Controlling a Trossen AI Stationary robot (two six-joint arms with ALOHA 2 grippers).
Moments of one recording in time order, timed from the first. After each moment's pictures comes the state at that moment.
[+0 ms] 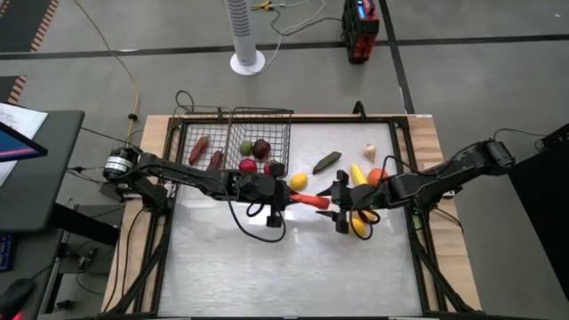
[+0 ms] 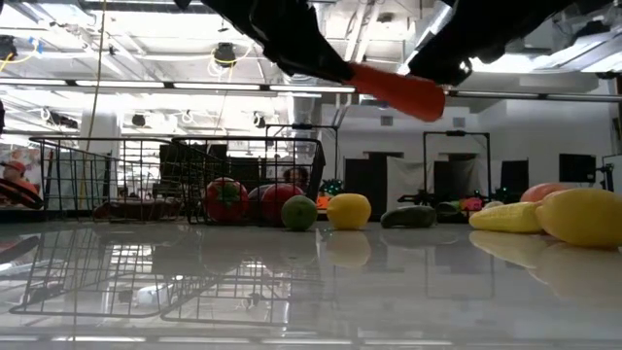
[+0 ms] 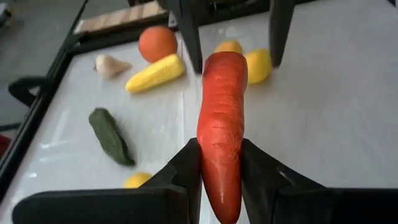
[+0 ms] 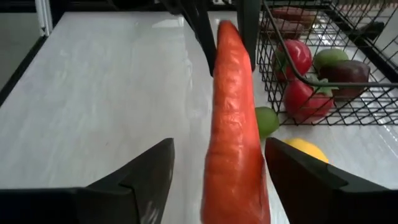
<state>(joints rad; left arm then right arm) -0.09 1.62 1.13 -0.08 -0.17 0.14 0.27 1.19 0.73 -0.07 0.32 0.16</state>
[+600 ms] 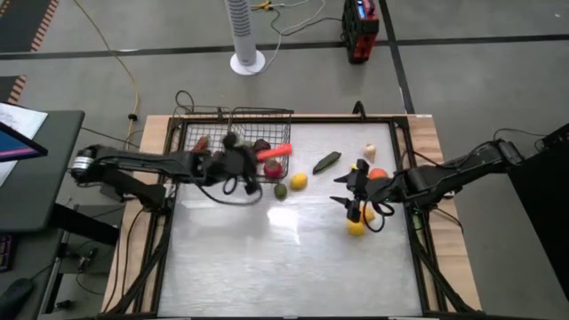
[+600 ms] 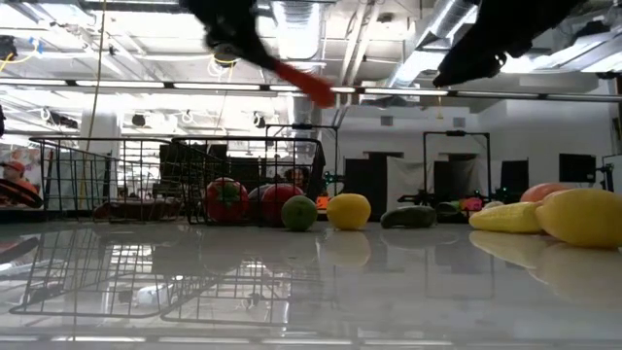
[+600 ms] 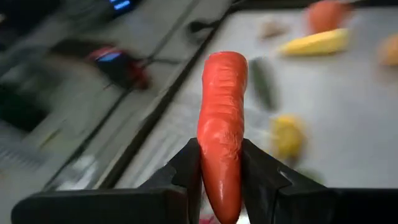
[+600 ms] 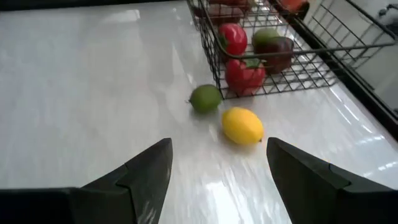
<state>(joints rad) 0.00 1.28 1.06 -0.42 -0.58 -0.06 0.27 1.00 0.73 -0.35 0.47 0.27</state>
